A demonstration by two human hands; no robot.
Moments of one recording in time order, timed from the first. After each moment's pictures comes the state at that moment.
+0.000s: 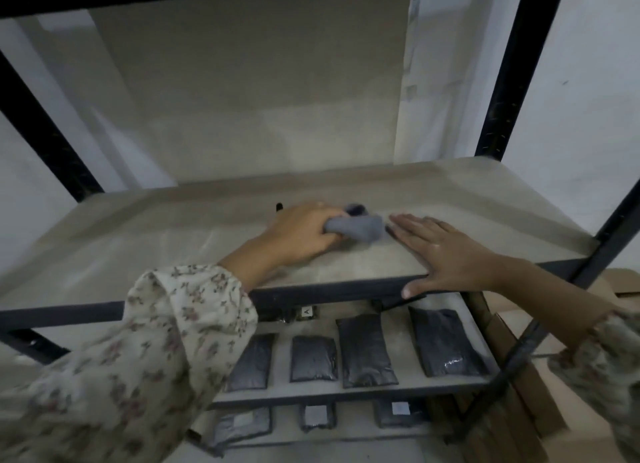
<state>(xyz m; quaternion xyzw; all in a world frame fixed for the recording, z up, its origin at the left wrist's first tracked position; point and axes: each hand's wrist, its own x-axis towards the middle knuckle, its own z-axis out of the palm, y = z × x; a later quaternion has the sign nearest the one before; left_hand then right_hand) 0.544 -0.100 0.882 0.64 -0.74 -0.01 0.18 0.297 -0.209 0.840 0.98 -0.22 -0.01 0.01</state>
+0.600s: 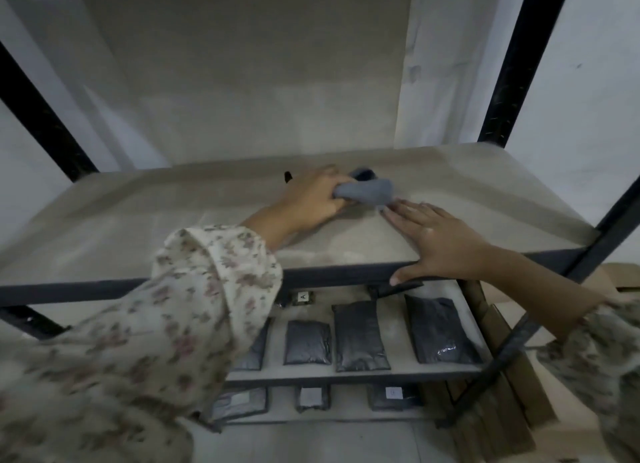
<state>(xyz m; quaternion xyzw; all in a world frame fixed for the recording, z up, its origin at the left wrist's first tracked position) 0.528 -0.130 0.886 0.68 -0.71 -0.01 0.19 0.302 -0.212 0.833 0.97 -0.23 0.03 0.03</state>
